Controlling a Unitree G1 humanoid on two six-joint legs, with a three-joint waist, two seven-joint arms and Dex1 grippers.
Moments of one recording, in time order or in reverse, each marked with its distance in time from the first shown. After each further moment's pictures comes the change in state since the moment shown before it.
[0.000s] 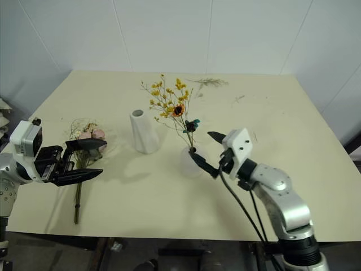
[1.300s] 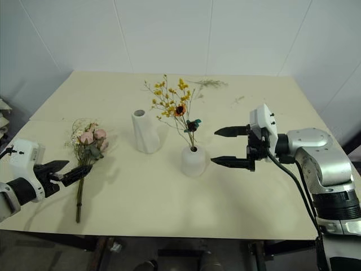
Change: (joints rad) left arm 0.280 -0.055 0.318 -0.539 -0.085 0.850 1.141; right arm -0.319 -0.263 0.036 0.417 0.088 -0.049 0.665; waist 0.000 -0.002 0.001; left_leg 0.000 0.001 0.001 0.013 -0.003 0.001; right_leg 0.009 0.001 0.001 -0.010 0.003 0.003
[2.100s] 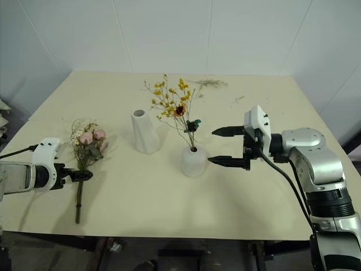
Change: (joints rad) left arm -0.432 0.138 -0.365 0.400 0.178 0.371 0.050; right arm -0.010 0.026 0.006 0.008 -0.044 -0.020 -0.015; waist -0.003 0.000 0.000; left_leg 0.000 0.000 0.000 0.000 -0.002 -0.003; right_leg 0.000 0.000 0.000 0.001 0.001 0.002
